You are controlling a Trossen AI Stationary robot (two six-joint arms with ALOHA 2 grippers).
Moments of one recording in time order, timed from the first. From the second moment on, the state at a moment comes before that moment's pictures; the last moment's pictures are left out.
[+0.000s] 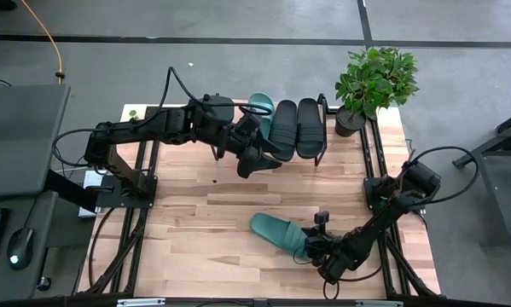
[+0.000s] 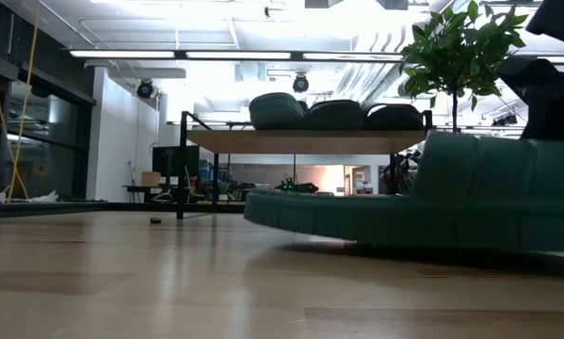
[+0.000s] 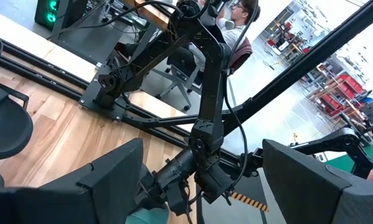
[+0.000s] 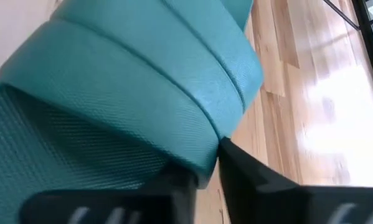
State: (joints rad) left arm 0.14 1.63 1.85 -0.53 0.24 -0.57; right arm 0.83 1.81 0.93 -0.50 0.80 0.56
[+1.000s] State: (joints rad) left arm 0.14 1.58 2.05 -0.72 0.29 -0.17; right arm 0.69 1.40 0.93 -0.78 0.72 0.77
